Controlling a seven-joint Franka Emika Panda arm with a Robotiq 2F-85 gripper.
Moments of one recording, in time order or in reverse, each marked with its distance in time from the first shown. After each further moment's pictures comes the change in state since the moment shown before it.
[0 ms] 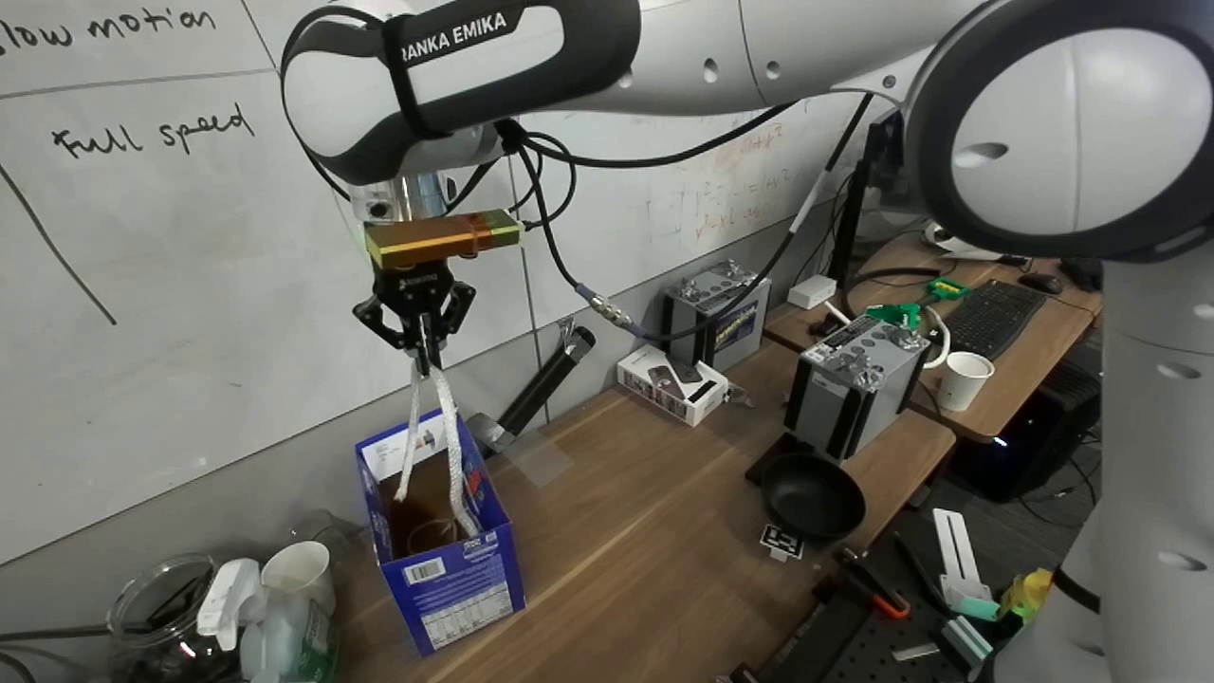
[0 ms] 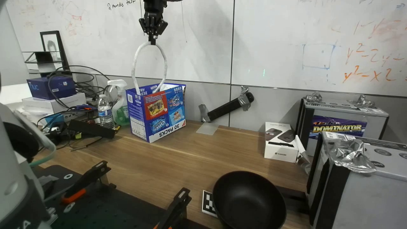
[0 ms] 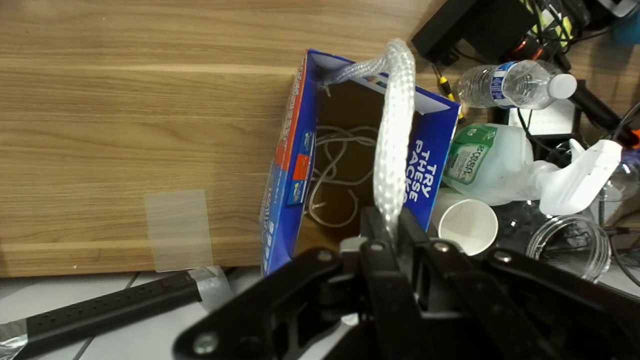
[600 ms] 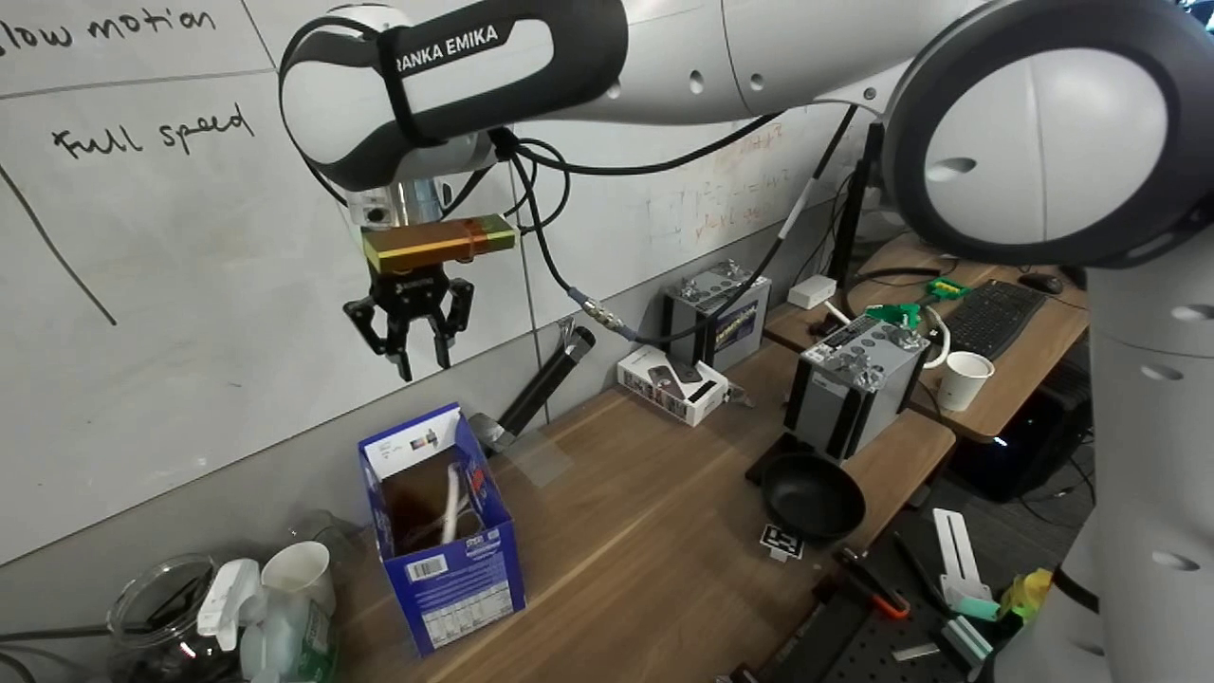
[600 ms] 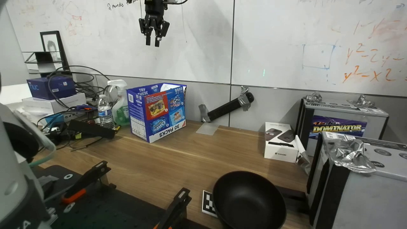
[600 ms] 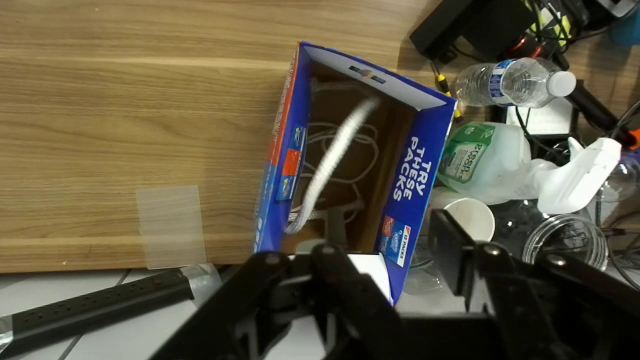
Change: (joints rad) arm 0.002 0.030 0.000 0.030 0.002 0.000 -0.014
